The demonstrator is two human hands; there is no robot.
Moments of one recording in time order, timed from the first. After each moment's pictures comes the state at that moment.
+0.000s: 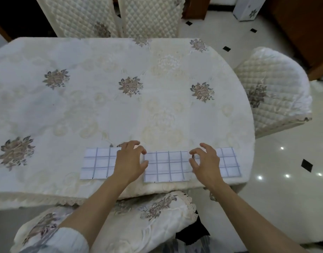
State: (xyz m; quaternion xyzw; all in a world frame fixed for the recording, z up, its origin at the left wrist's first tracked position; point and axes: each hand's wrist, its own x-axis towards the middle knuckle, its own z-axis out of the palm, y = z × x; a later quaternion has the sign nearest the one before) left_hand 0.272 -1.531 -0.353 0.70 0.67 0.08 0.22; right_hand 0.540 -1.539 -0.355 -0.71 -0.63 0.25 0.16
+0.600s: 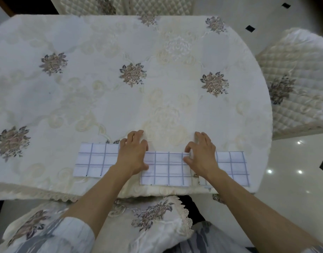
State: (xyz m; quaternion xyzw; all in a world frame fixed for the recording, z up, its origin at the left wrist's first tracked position) left_hand 0.291 -1.491 -0.377 0.72 0.65 -0.12 0.20; right_hand 0.541 -1.476 -0.386 -0.64 -0.73 0.26 -0.02
